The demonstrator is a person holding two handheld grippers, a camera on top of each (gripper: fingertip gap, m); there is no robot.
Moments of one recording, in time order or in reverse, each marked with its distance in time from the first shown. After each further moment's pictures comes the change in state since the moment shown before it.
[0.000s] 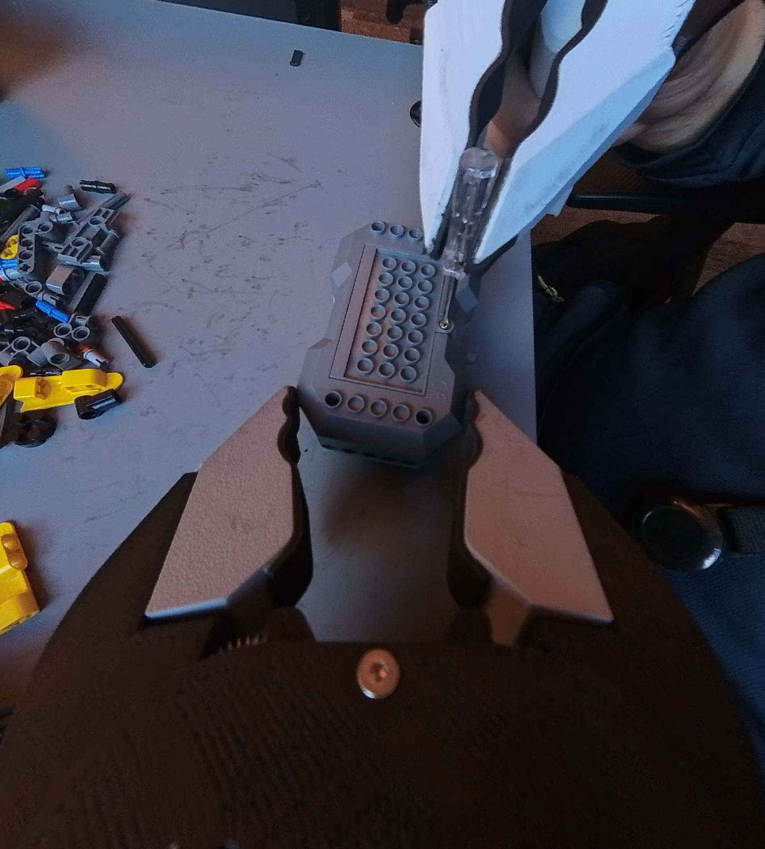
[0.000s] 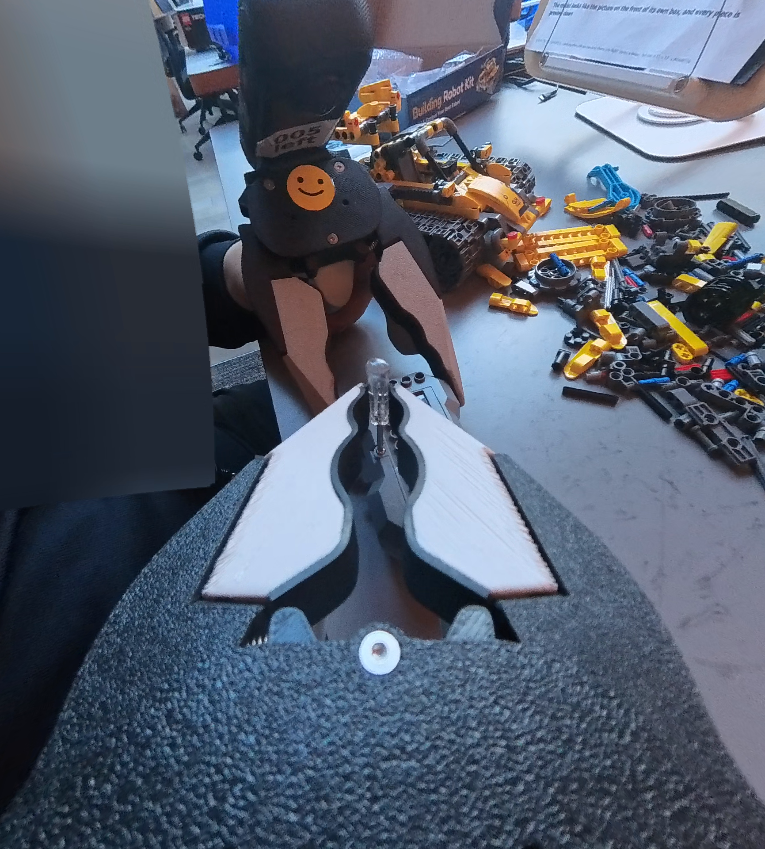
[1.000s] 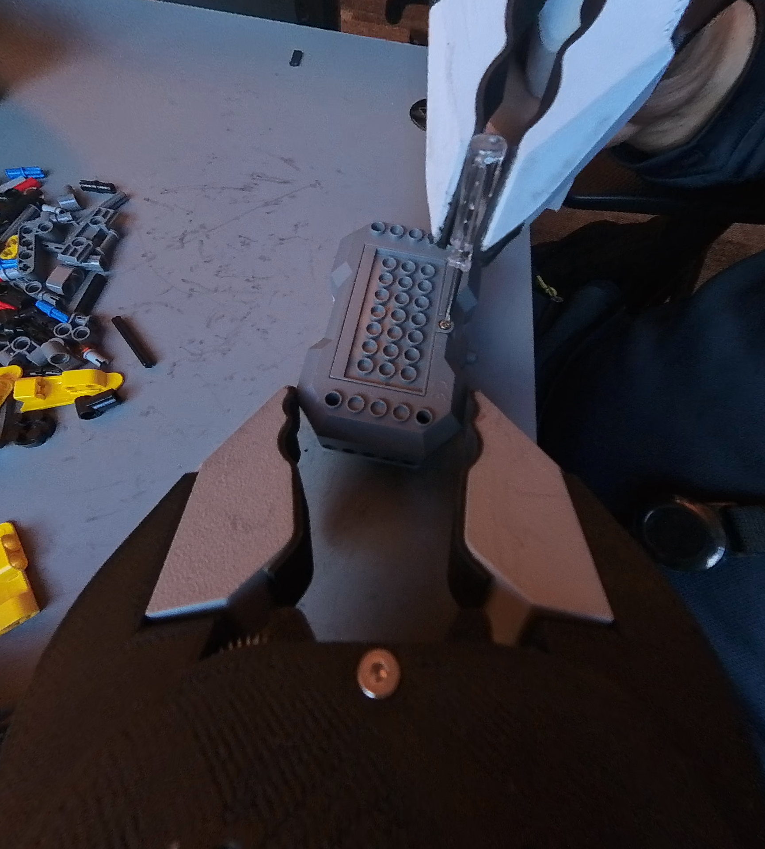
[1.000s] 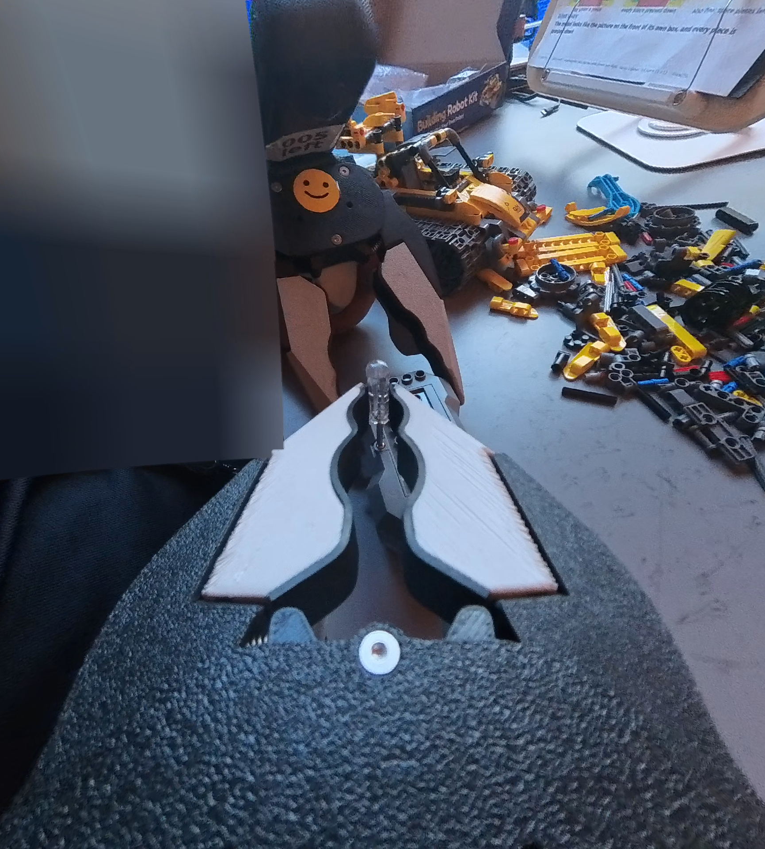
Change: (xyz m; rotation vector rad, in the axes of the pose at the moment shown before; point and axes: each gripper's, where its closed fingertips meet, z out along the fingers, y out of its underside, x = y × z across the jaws) left arm 0.000 0.000 0.000 0.000 0.000 0.000; right arm 0.000 0.002 -0.004 0.026 -0.012 -0.006
